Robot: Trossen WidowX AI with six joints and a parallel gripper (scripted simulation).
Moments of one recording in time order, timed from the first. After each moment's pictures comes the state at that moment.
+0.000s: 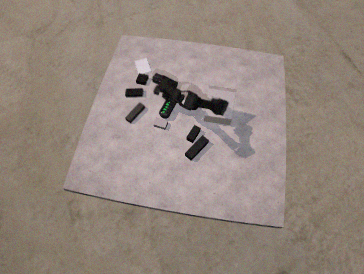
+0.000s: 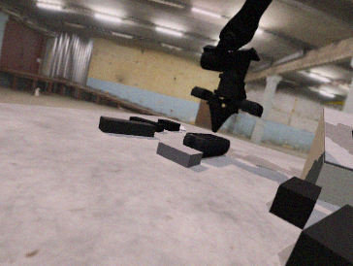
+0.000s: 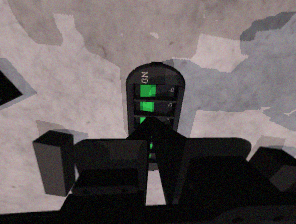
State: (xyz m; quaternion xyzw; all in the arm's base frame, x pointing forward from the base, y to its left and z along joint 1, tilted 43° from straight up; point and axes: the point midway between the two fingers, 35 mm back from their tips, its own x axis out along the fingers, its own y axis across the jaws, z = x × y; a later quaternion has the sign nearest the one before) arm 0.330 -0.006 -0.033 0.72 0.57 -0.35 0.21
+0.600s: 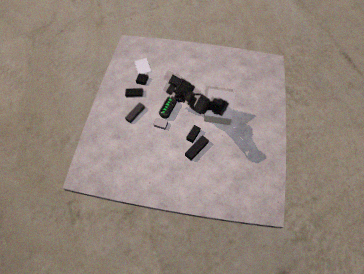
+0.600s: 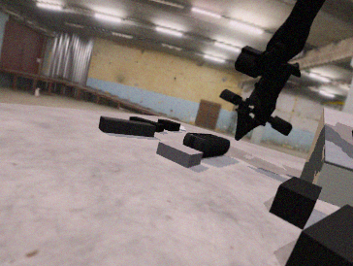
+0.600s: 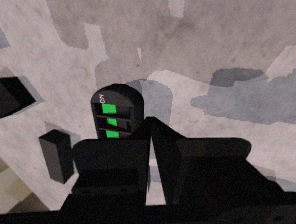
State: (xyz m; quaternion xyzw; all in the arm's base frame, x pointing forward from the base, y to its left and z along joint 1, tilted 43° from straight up) arm 0.263 -0.008 -0.047 0.77 0.49 -0.33 0.24
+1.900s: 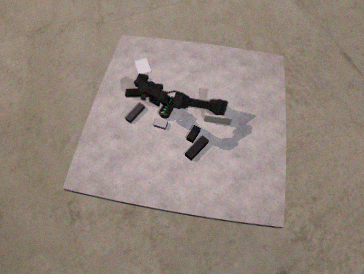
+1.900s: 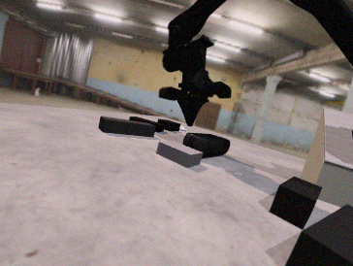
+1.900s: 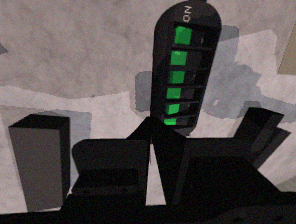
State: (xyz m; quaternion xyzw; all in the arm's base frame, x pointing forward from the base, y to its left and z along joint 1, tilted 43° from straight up) arm 0.395 0.021 -0.002 0.63 0.66 -0.38 0.16
